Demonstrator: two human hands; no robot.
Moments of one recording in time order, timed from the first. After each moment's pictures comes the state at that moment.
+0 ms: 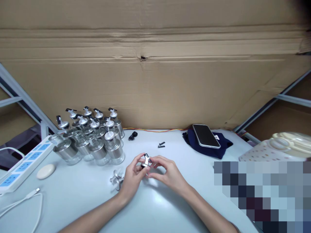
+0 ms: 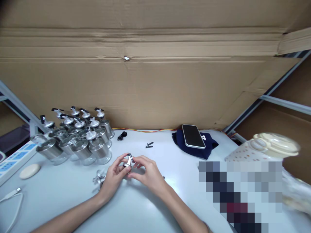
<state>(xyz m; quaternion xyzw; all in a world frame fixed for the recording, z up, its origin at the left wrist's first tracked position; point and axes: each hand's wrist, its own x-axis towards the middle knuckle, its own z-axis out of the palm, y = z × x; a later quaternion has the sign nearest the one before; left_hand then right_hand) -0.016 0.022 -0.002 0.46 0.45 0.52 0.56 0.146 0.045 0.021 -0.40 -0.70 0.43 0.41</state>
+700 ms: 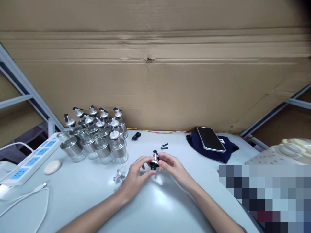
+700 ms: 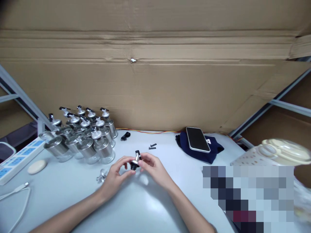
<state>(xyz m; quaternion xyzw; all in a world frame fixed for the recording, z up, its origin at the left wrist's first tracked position) -0.025 0.025 0.019 0.64 0.45 0.47 0.41 0.153 0.054 0.033 -0.37 -0.58 0.60 0.40</state>
